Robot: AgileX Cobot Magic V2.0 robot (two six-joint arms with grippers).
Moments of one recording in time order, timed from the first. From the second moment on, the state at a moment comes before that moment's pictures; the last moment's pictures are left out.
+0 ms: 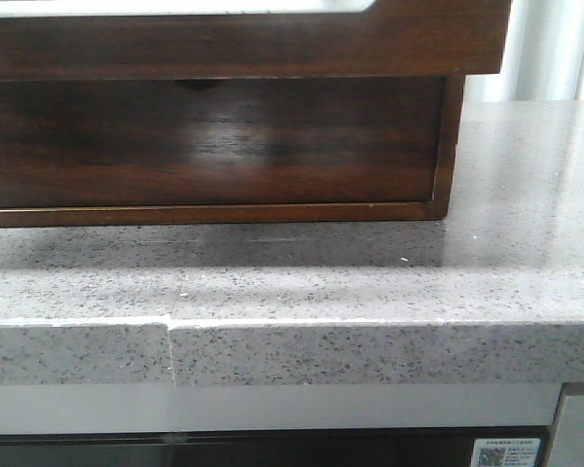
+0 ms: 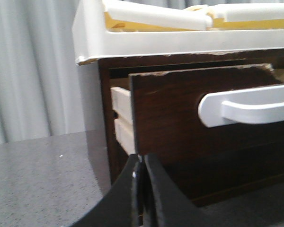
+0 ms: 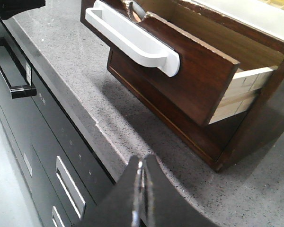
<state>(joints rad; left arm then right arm) -0.36 0.05 0.00 0.02 -0.17 0.06 0.57 0.13 -0.46 0.37 0.61 -0.66</state>
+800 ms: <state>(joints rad) -0.04 0.00 0.00 0.01 0.19 0.03 0.57 0.13 -0.46 0.37 0.61 -0.66</state>
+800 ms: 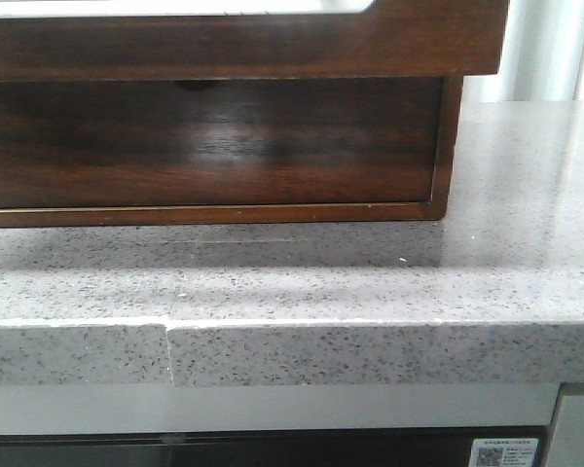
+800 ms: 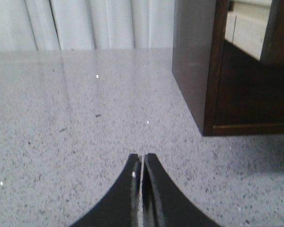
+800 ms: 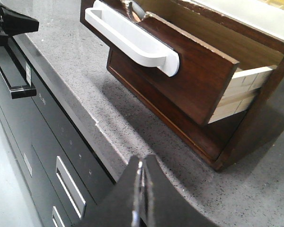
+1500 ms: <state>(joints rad) -0.04 0.00 0.00 0.01 0.32 0.01 0.57 0.13 -0.46 0.37 0.61 -0.66</state>
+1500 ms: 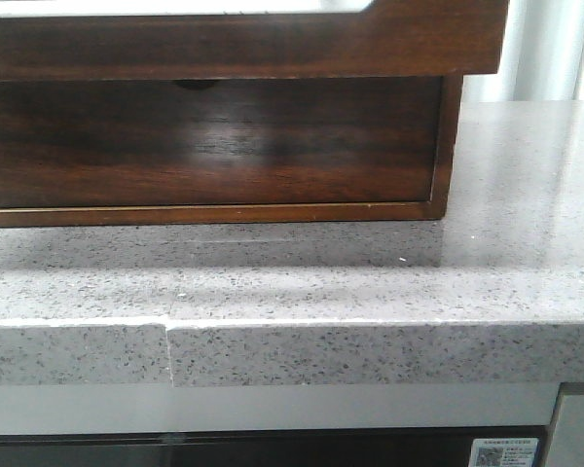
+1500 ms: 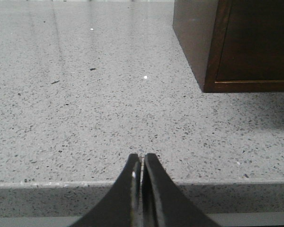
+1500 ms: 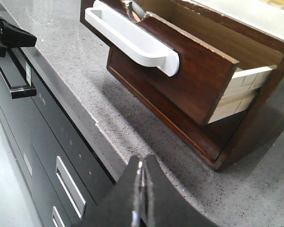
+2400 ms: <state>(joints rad) -0.04 0.00 0.00 0.01 0.32 0.01 0.56 0.13 -0.44 0.37 0.52 -0.65</state>
